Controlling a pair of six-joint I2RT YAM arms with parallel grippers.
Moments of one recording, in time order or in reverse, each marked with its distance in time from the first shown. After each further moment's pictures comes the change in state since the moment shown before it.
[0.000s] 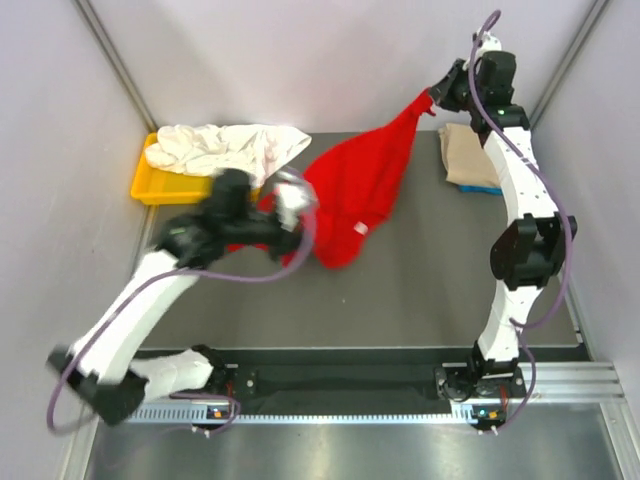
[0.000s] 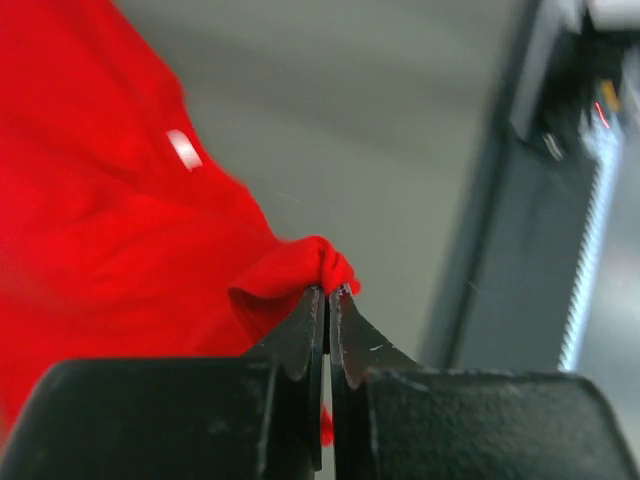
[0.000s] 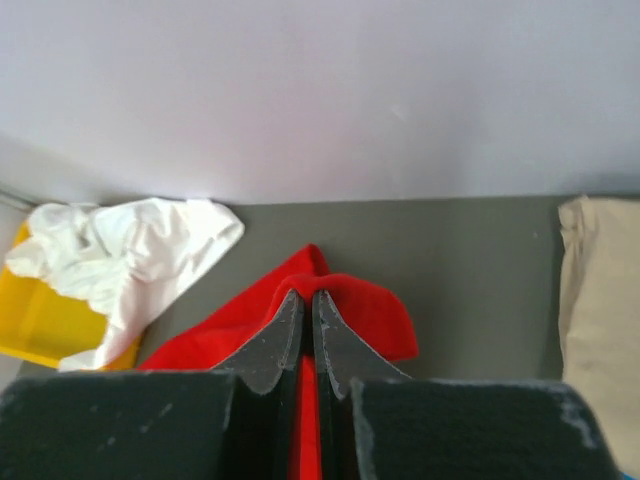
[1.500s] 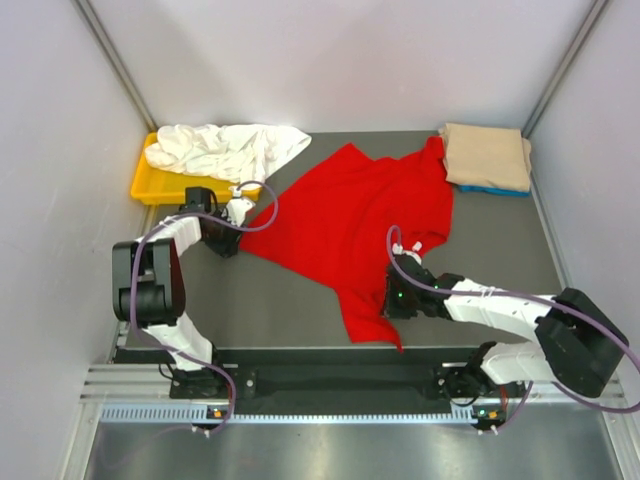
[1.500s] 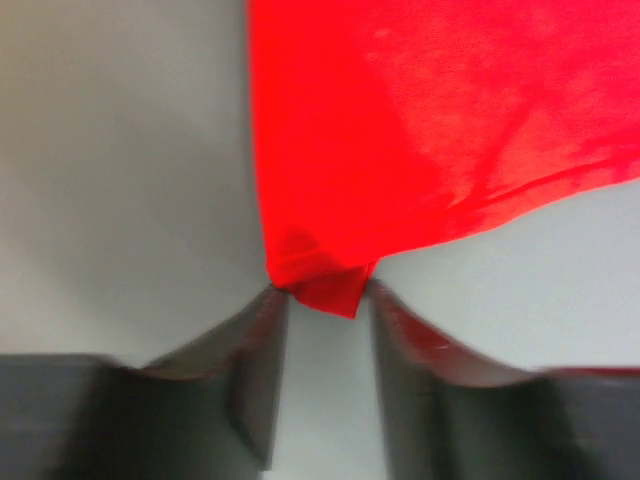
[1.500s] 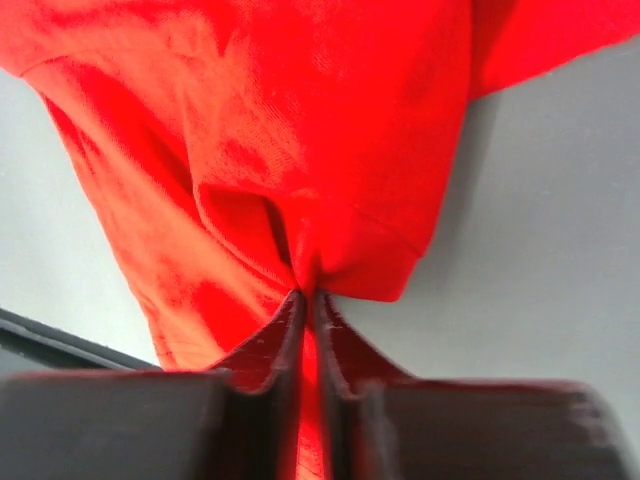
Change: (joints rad) left arm 0.554 0.633 -0.387 0.389 -0.298 0.426; right arm 0.729 -0.683 -1.548 0.046 0.291 0.444
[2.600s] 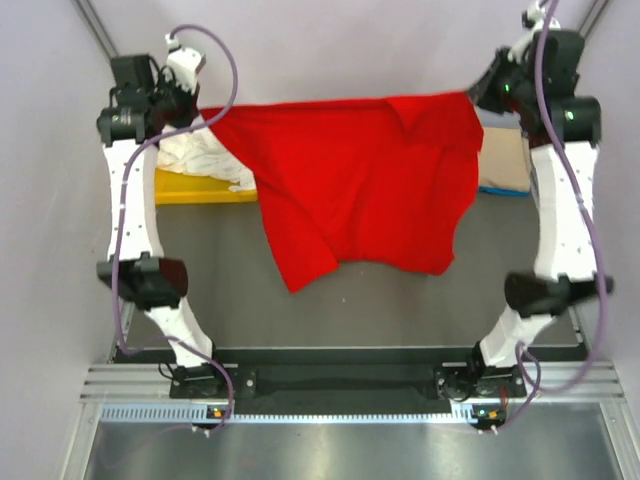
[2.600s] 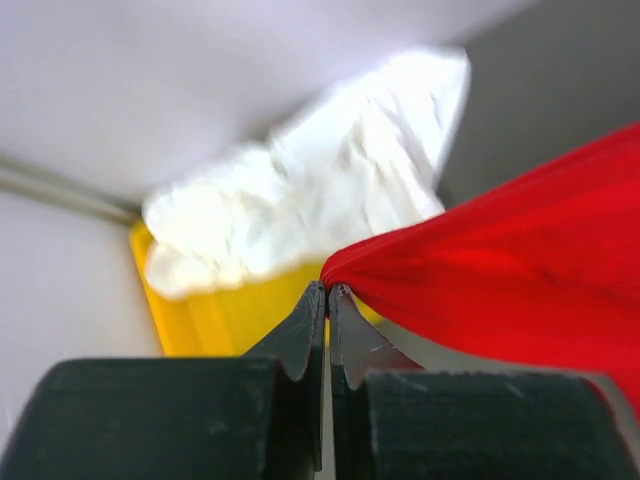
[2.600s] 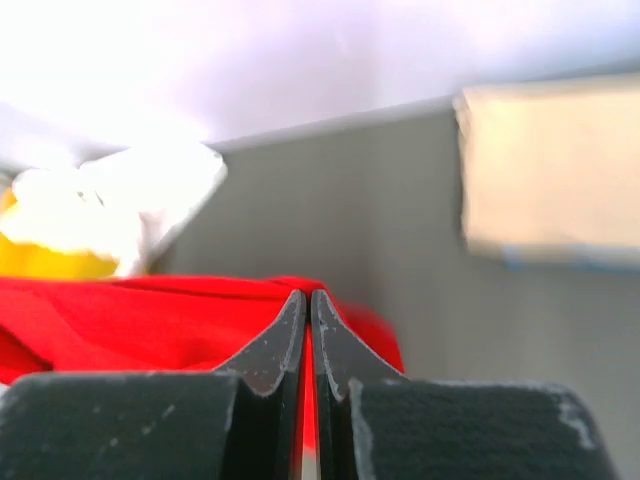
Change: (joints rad) left arm 0.045 0.018 1.156 -0.534 0.039 -0.206; right arm -0.694 0.284 1.635 -0.682 -0.050 -0.479
